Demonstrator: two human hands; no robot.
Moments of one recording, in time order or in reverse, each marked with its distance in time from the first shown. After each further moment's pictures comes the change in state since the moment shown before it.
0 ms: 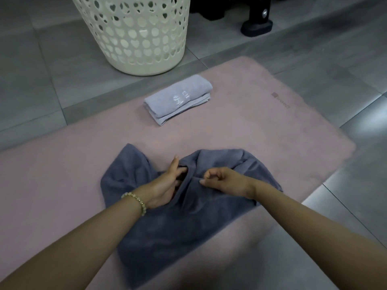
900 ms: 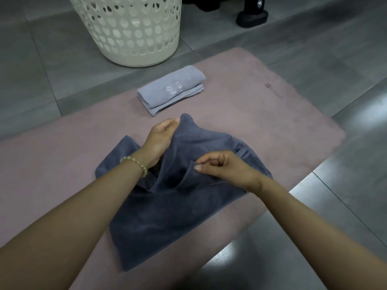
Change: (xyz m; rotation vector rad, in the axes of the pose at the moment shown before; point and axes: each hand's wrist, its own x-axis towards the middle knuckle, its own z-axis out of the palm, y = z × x) left_hand -0.010 0.053 0.025 0.053 0.344 0.605; right_hand -0.054 -0.027 0.002 0.250 0.083 -0.182
